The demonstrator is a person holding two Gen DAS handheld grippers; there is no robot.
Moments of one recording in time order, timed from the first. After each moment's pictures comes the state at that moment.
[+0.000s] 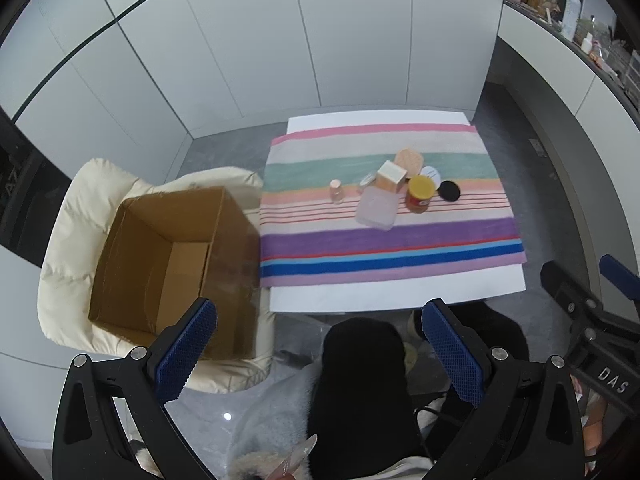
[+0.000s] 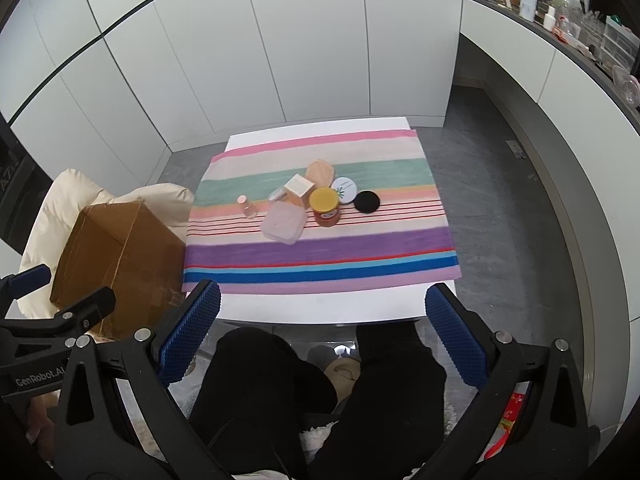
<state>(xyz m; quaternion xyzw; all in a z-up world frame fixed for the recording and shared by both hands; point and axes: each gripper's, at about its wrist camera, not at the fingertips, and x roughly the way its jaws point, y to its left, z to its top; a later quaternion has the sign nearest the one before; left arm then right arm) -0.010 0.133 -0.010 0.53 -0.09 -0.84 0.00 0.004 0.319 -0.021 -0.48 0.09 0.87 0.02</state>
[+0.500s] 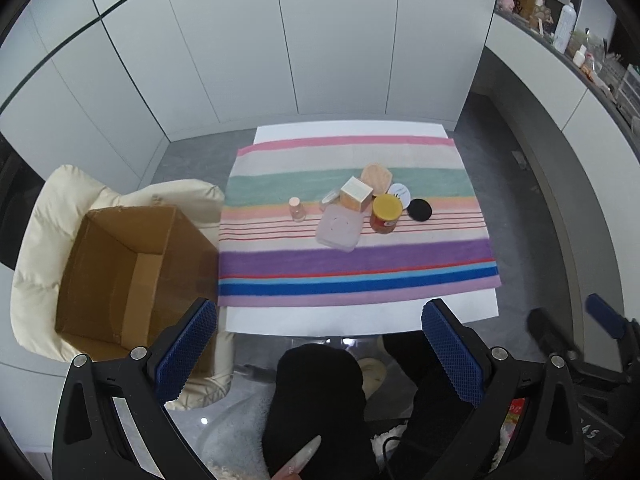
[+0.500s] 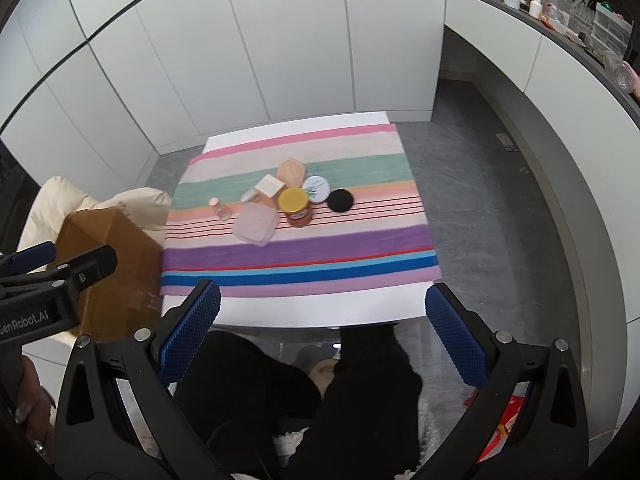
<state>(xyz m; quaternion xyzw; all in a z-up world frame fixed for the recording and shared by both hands) -0.046 0.175 -0.030 0.53 -0.06 -0.84 -0.02 -0.001 0.362 -0.038 -0.48 0.09 0.87 0.04</state>
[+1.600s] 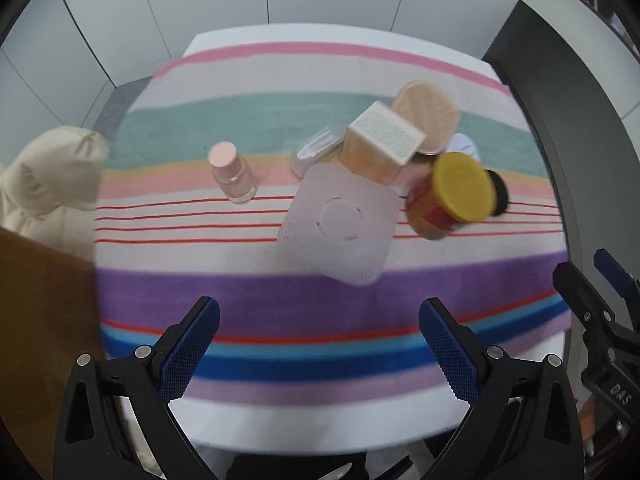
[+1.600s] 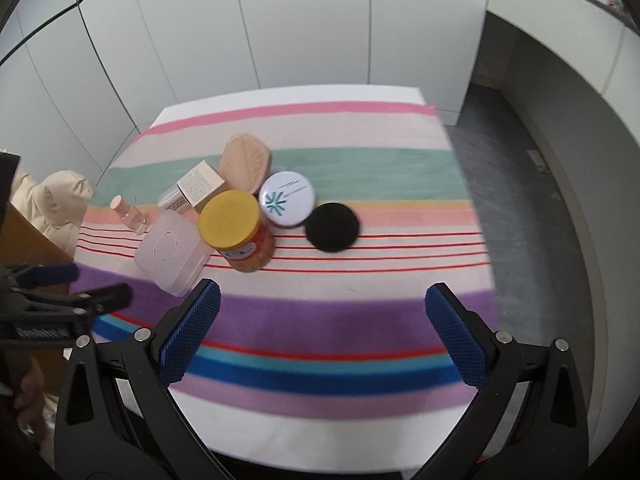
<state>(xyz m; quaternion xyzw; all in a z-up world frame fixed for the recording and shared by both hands) -0.214 0.167 -0.289 0.61 0.00 -0.79 -0.06 -0.175 0.378 -0.253 -0.49 0.04 0.87 0.00</state>
